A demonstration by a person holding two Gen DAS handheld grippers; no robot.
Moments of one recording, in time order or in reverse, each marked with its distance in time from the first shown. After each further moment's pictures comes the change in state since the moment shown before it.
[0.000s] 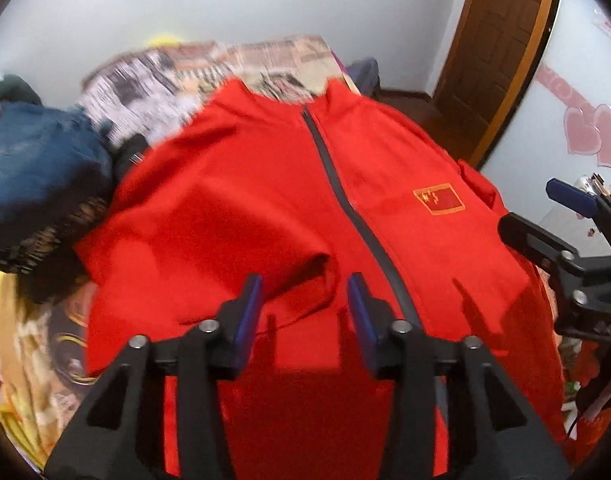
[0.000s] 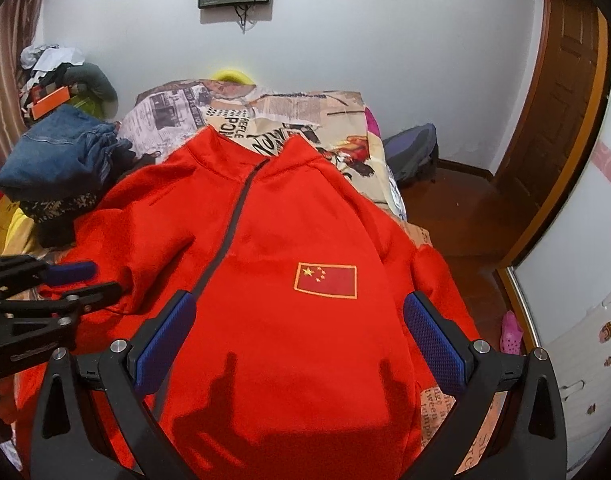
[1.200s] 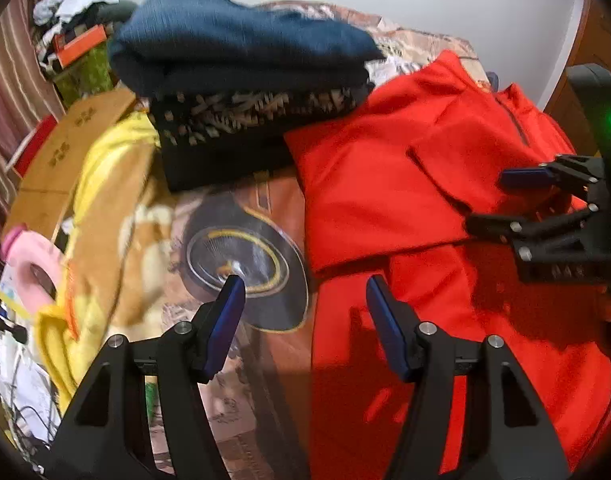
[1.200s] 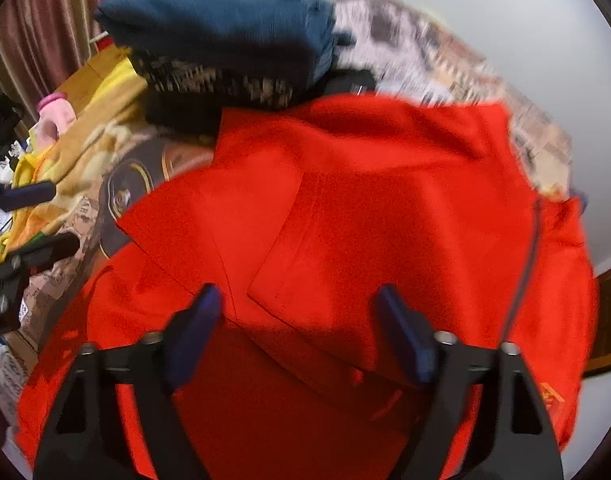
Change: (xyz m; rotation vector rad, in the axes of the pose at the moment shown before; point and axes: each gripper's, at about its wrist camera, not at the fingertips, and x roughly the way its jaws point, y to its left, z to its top) left arm -0.020 0.177 -0.100 -0.268 0.081 0.265; right arm 0.123 0.191 0.013 -0.472 0.326 0.364
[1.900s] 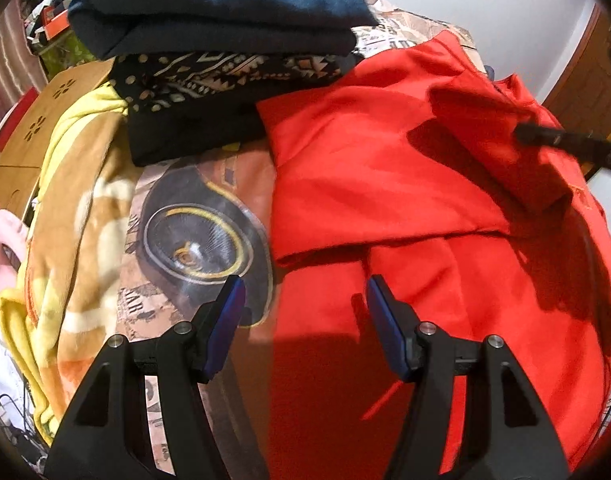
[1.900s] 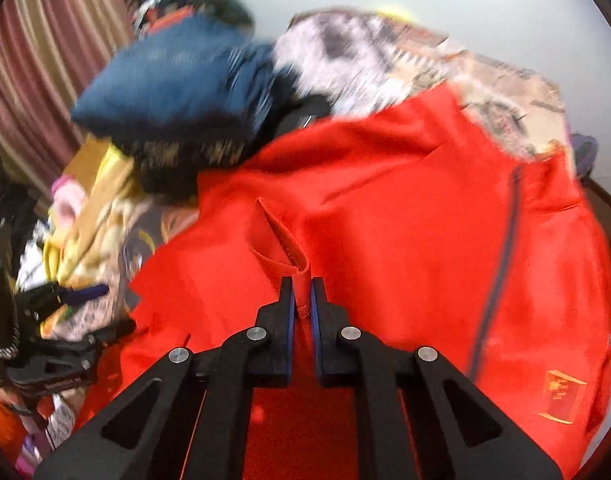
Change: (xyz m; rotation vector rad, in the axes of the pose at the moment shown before) left arm 0.024 -0.015 0.003 -0.035 0.063 -0.077; right arm -0.061 -0.069 0.003 0.217 -0.194 0.058
